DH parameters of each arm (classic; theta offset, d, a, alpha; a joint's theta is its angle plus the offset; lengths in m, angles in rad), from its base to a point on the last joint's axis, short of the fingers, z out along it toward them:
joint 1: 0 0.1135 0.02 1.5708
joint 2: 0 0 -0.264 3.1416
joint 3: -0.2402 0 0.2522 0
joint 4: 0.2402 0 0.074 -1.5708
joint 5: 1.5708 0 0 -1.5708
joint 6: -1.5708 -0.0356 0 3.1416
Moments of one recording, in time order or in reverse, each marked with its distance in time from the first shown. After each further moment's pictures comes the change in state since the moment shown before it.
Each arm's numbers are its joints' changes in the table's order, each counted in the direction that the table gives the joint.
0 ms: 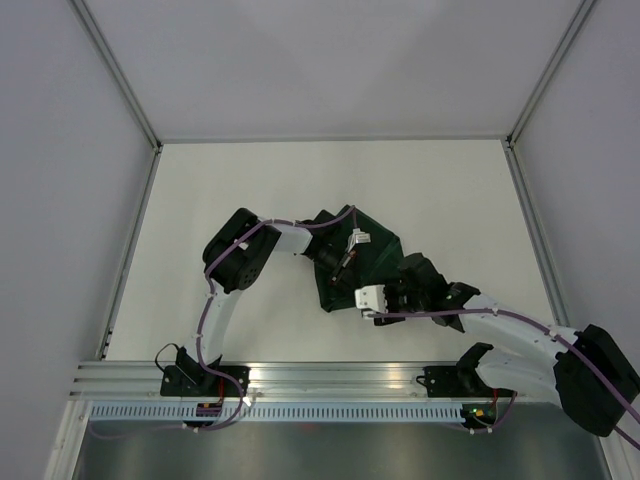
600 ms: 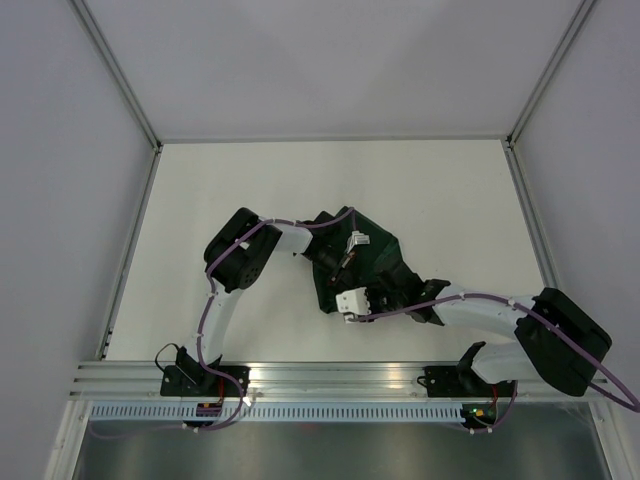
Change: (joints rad) left arm 0.004 -0.014 -0.009 0.049 0.017 0.001; right arm 0.141 -0.240 -0.025 -0.186 0.158 0.030
